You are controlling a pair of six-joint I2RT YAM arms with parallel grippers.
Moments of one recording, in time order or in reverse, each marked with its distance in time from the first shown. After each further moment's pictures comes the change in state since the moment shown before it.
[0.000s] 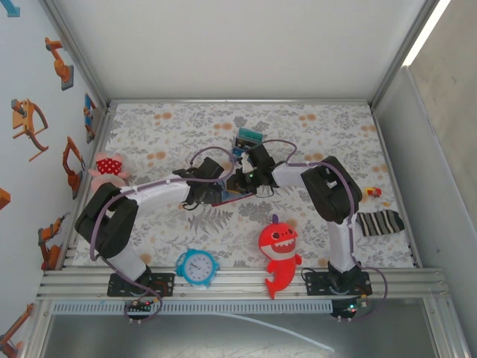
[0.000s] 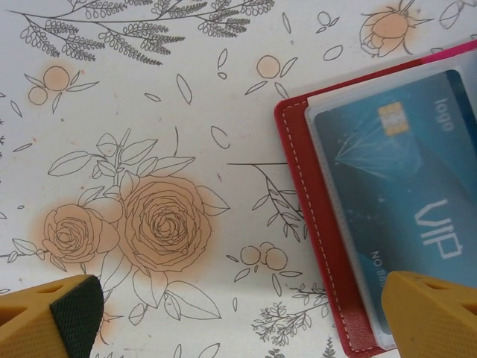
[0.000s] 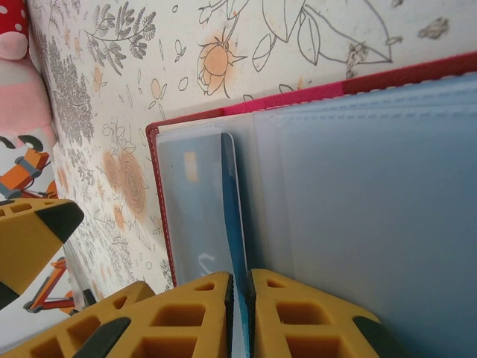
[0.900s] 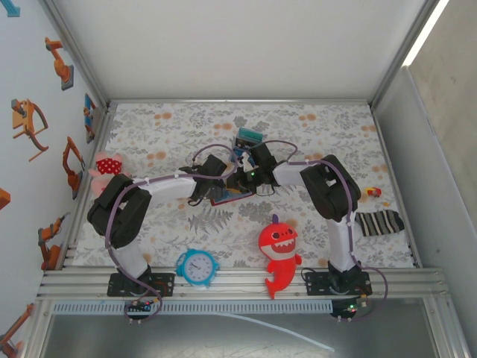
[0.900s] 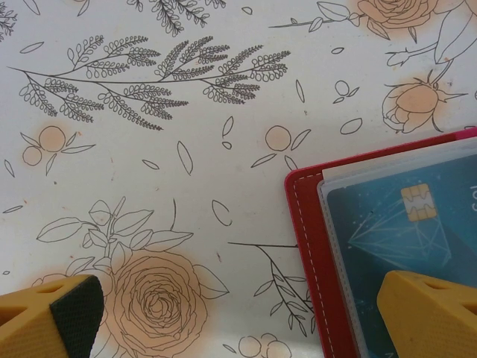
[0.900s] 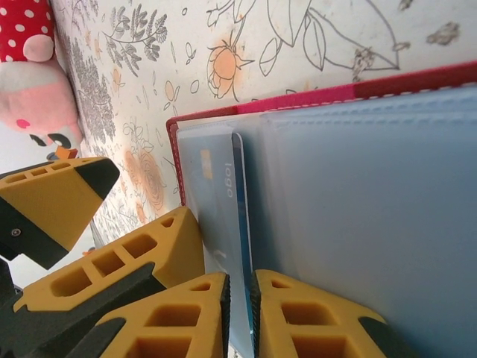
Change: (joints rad) left arm 0.011 0.113 0.045 0.078 -0.055 0.005; right arm -0.021 0.027 0.009 0.037 -0.090 0.046
